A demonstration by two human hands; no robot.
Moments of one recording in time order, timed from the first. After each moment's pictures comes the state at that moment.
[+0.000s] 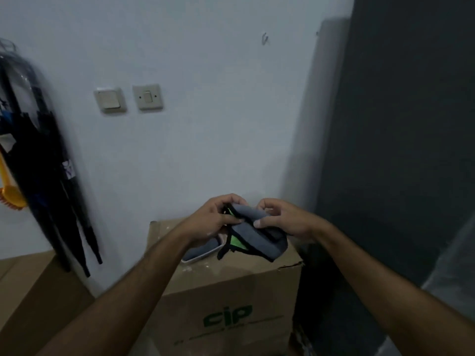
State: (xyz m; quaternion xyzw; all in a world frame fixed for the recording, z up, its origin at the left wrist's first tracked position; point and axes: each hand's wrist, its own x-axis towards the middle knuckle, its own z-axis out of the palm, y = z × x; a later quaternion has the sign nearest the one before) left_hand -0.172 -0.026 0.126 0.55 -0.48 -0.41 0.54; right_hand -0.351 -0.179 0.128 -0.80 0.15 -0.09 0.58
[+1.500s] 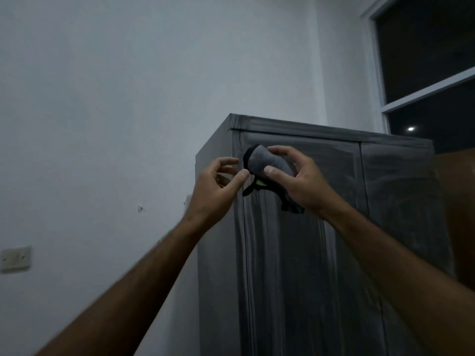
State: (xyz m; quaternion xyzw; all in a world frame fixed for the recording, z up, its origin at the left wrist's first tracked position) left_hand -0.590 -0.273 0.477 0.44 -0.63 0.16 0.63; right_hand -0.770 -0.383 0.494 -0.78 0.02 -0.58 0.23
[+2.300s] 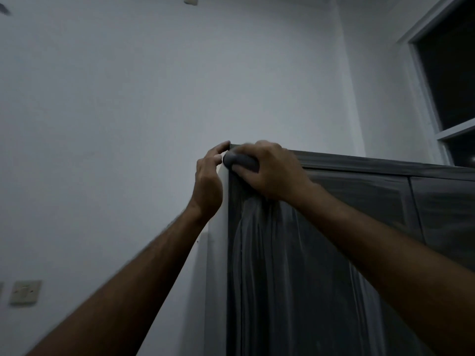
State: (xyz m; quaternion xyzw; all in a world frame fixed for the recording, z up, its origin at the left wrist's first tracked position) left_hand -0.552 -0.363 0.579 0.36 -0.59 0.21 0.69; right_hand -0.701 -0.438 0.610 -0.78 -0.02 -0.59 -0.21
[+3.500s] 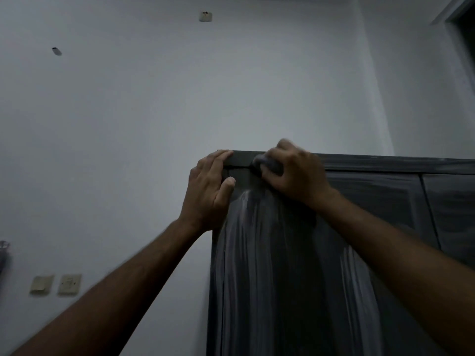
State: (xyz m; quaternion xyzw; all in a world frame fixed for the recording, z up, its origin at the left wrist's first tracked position) left_hand -0.588 -0.354 0.558 0.51 -0.52 0.55 0.42; right_hand -0.743 -0.511 0.608 -0.73 -0.02 -0.65 -0.21
